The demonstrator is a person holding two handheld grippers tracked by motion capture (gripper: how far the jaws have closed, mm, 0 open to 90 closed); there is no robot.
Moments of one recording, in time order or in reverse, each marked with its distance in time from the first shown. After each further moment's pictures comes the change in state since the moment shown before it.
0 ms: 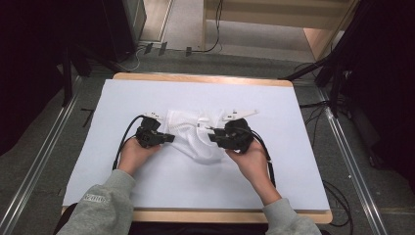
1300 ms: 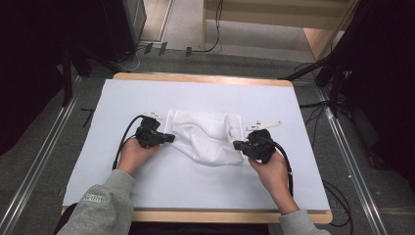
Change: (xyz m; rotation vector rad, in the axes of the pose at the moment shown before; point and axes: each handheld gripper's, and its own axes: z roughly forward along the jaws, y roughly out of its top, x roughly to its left) left arm 0.002 -0.001 0.000 -0.003 -0.018 -0.016; right arm -0.041 -0.060 -0.036 0.051 -0.075 0.107
